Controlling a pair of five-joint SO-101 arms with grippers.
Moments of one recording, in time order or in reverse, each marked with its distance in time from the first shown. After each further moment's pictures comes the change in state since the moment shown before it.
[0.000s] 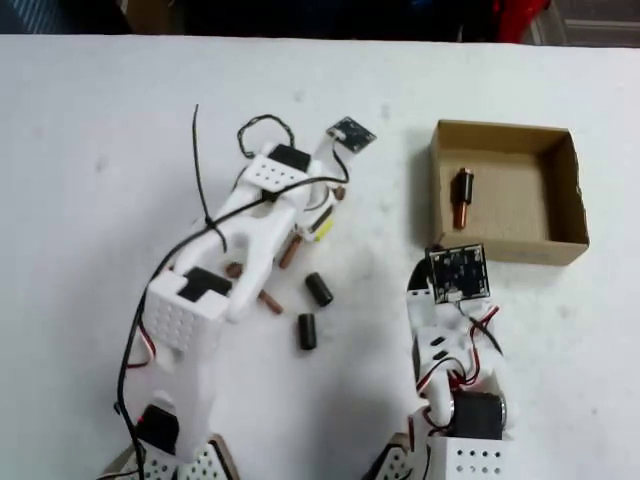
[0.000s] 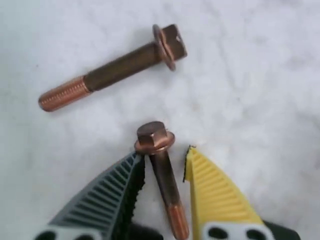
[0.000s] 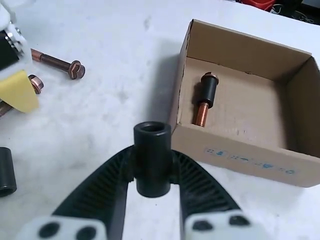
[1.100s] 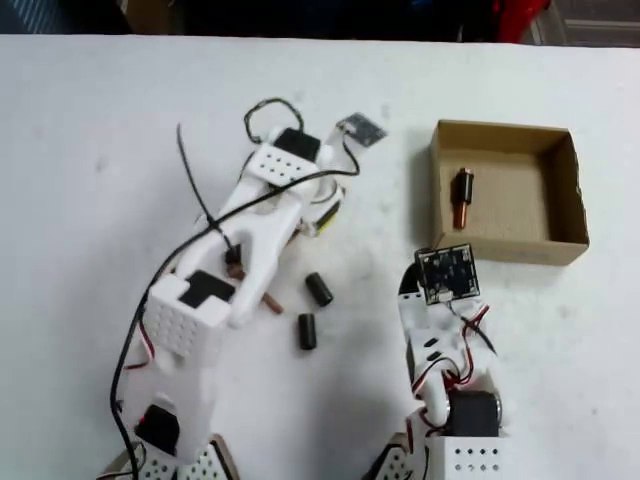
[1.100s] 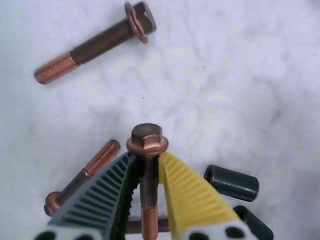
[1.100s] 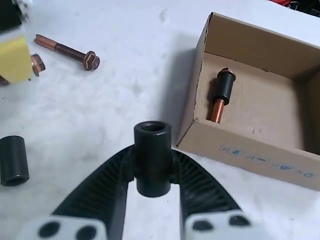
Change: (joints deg) left arm 2.1 -2.6 -9.8 16.4 0.7; right arm -2.5 0.0 1.6 0.0 0.0
